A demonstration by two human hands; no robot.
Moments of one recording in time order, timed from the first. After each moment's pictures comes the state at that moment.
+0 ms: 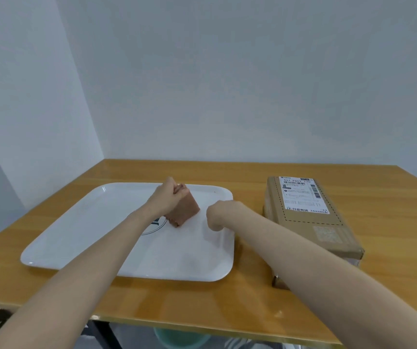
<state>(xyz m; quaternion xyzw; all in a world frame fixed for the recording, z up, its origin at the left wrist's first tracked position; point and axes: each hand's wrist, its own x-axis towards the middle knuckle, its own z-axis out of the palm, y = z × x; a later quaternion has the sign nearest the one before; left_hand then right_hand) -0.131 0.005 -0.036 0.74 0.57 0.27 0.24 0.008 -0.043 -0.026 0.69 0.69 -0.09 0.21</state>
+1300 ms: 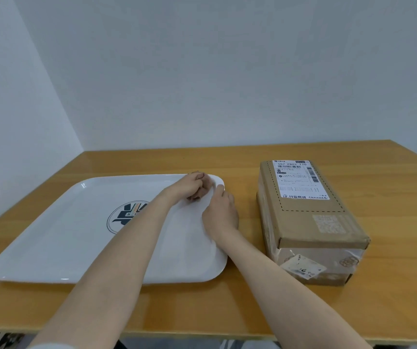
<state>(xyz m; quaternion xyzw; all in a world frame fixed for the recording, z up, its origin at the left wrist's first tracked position) -0.058 0.057 -0.060 0.76 0.47 0.17 0.42 0.017 -0.042 -0.092 0.77 0.55 -0.11 -0.29</state>
